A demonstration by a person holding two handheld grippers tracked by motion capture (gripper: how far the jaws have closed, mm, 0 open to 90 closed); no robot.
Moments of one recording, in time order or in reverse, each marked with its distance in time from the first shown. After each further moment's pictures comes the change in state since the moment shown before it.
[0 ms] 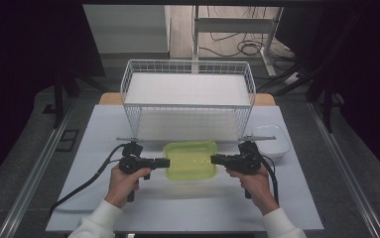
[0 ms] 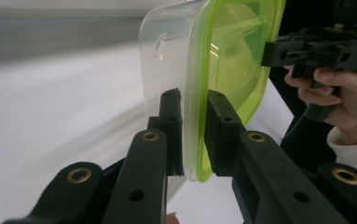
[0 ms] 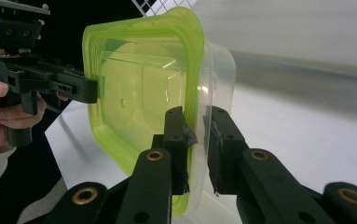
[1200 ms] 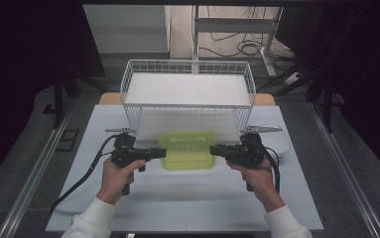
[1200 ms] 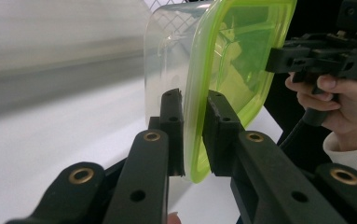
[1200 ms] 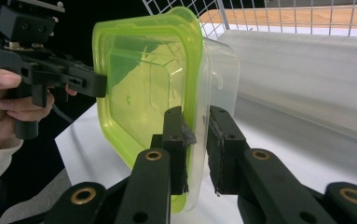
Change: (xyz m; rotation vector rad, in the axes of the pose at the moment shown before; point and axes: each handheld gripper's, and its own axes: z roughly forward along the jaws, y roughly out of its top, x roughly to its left) left arm -0.020 0.023 -0.029 -0.083 0.004 0.050; right arm 0.028 0.029 -0.019 -0.070 0.016 -0.122
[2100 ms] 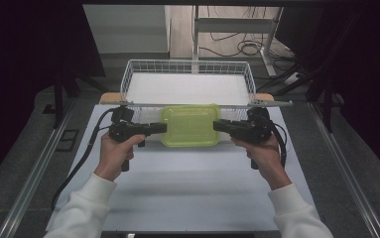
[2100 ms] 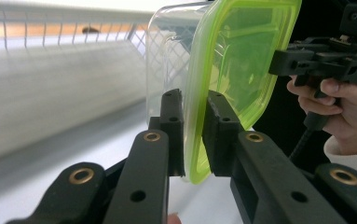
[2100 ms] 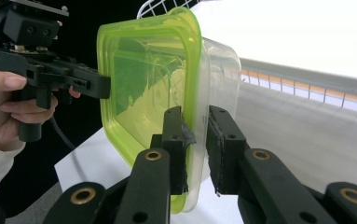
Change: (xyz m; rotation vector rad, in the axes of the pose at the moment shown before) left arm -0.021 0.065 -0.016 -0.058 0.014 0.073; right arm 0.009 0.065 -0.020 -0.072 -0.011 -0.068
